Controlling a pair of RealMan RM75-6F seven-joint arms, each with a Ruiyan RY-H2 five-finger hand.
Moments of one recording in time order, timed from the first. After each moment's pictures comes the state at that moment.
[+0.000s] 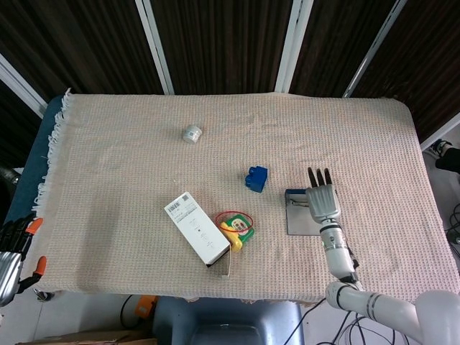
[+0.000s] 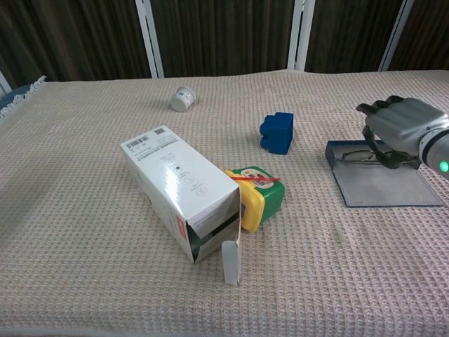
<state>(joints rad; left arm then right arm) -0.06 -1.06 0.00 -1.57 1.61 1.55 -0.07 0.65 -1.71 0.19 -1.16 -0.91 1.07 -0.95</state>
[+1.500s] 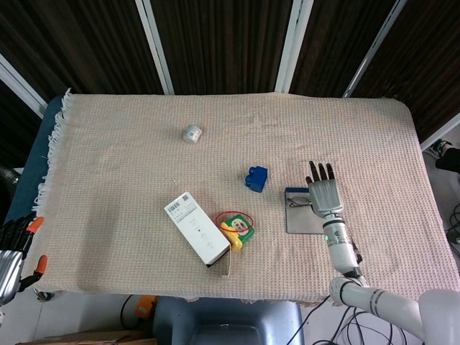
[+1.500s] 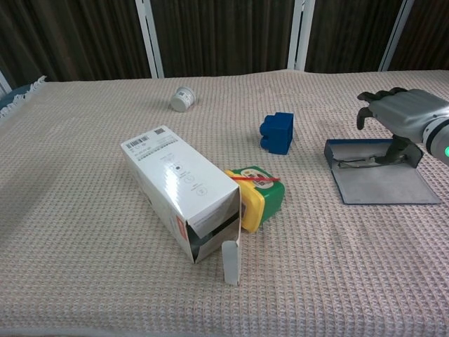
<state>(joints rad) -0.07 -1.06 0.00 -1.57 1.59 1.53 -0.06 0.65 -1.69 0.21 -1.13 -0.95 1.05 -0.75</state>
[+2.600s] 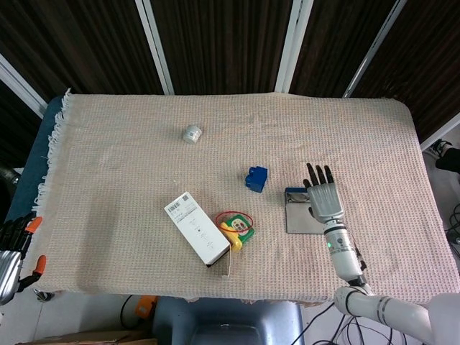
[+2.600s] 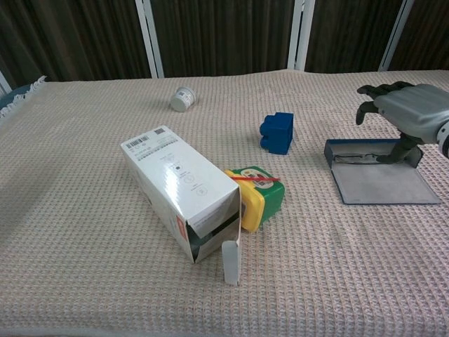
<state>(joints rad) -0.07 -1.06 0.00 -1.58 1.59 1.54 -0.06 0.60 -1.62 0.16 -1.25 -1.06 1.14 -0.66</state>
